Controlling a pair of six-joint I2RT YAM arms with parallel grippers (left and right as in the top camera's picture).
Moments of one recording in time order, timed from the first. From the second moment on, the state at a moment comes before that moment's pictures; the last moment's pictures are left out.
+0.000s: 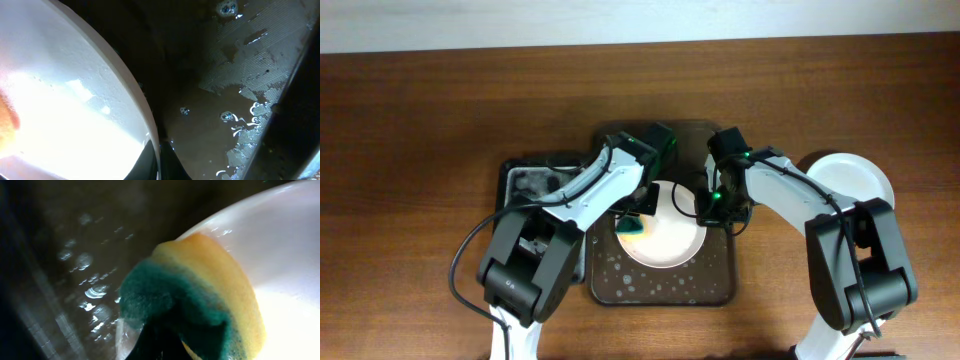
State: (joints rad) left arm -0.60 2.09 1.54 -1.04 -0.10 -0.40; right arm 0.28 1.88 1.13 -0.78 -0.29 0.29
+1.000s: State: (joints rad) left arm -0.12 1.49 1.16 -0.95 0.14 -0.23; right arm 0.70 1.38 1.13 -0.94 0.57 0.26
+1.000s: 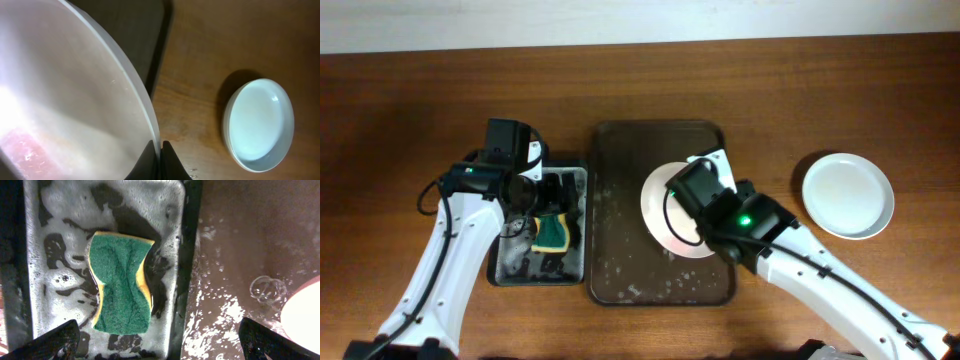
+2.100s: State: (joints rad) left arm -0.17 1.63 1.17 -0.88 0.11 -0.24; right arm 0.47 1.65 1.11 -0.83 0.15 0.58
